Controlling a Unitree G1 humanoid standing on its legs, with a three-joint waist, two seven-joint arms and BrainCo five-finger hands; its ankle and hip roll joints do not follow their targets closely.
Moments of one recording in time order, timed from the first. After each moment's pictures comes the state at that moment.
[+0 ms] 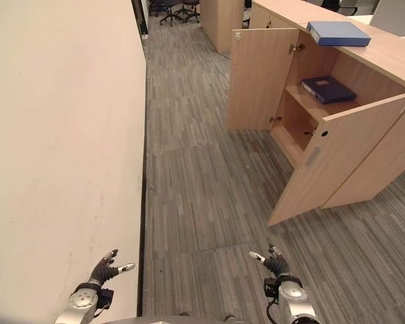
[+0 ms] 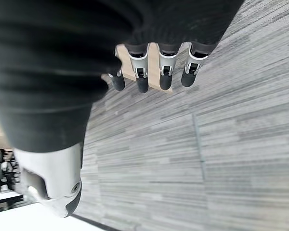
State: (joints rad) left arm 0.08 0.29 -0.12 0.78 -0.03 -0.11 0.07; right arm 0.03 -0.31 0.08 0.86 0.26 -0.10 -0.04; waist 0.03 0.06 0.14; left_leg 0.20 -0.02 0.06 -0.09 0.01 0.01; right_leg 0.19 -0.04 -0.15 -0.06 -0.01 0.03
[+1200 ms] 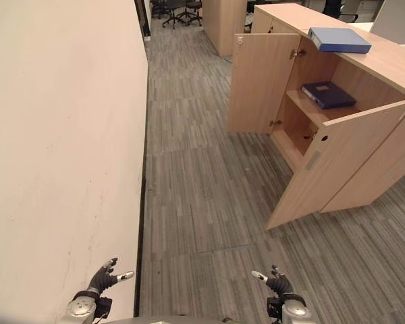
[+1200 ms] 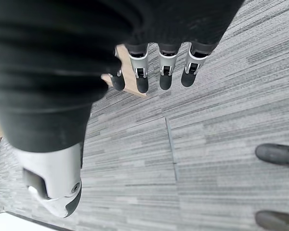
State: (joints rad) left arm 0.12 0.29 -0.12 0.78 -0.04 -0.11 0.05; right arm 0.07 -0.31 0.07 0.91 0.26 -0.07 -0.02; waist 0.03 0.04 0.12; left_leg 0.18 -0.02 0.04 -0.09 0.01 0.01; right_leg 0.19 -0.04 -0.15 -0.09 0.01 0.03
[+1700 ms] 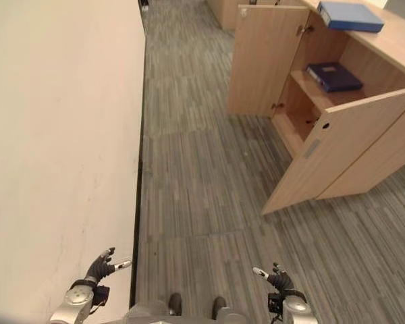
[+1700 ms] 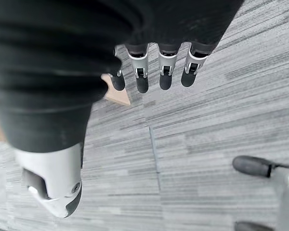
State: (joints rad) left arm 0.05 0.31 -0.12 0.79 -0.07 -0.09 0.05; right arm 0.00 -0.32 0.06 0.96 0.29 -0.08 -0.02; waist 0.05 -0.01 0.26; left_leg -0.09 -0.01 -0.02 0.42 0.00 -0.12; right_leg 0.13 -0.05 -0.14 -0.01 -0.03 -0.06
